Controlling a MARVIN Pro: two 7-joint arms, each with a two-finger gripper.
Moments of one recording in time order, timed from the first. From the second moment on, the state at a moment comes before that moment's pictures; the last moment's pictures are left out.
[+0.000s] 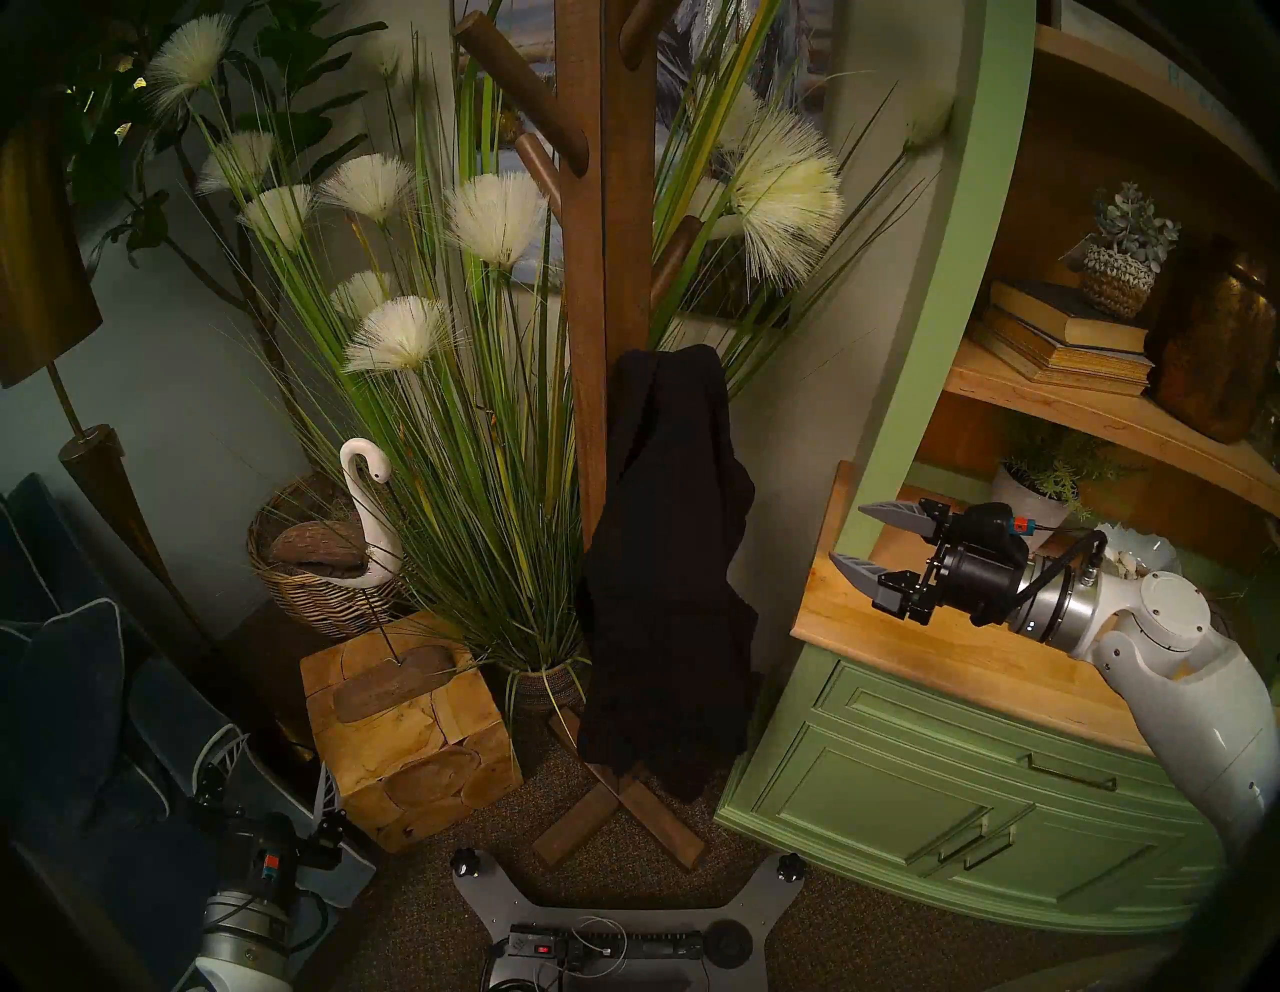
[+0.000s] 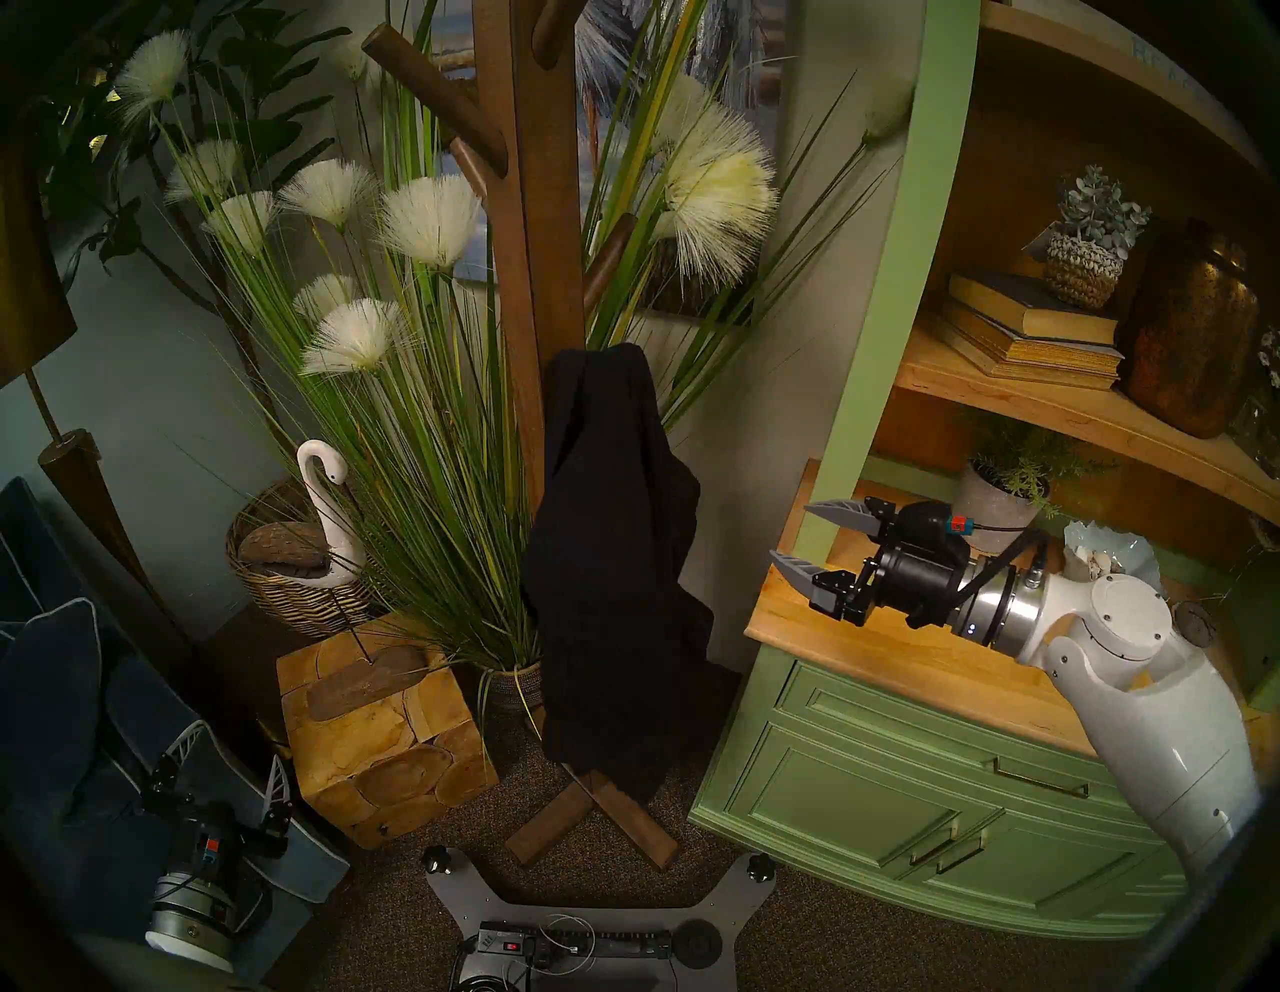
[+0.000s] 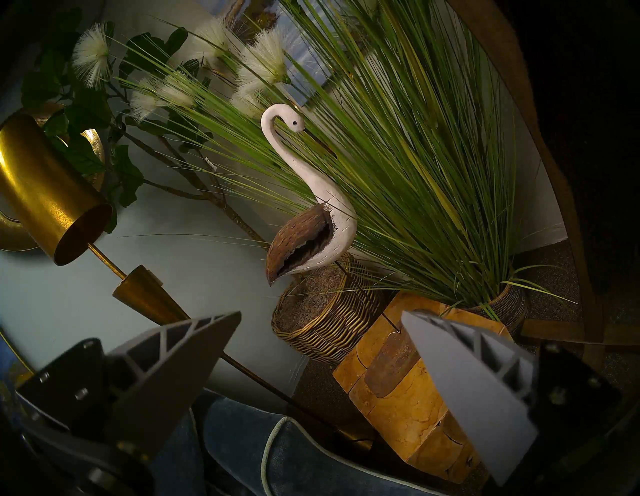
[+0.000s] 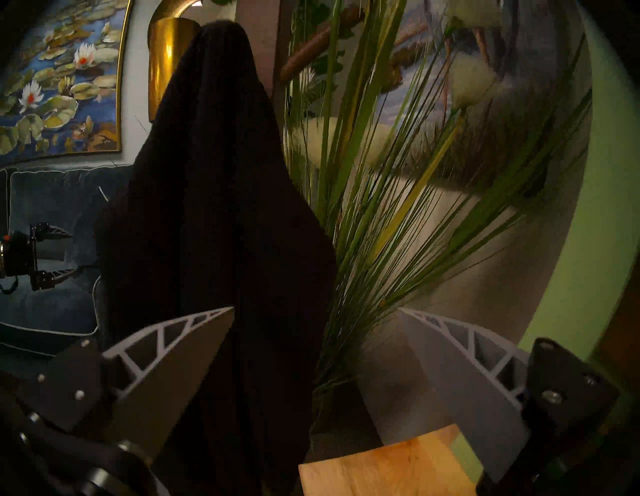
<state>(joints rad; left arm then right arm) 2.78 -1.30 -1.77 -2.06 0.36 -0.29 0.48 -2.04 -0.61 1.88 -1.87 0.86 -0.10 0.77</state>
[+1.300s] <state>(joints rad) 2.78 -1.30 -1.77 -2.06 0.36 -0.29 0.48 -2.42 -1.04 2.14 -2.19 0.88 -0.24 0.51</state>
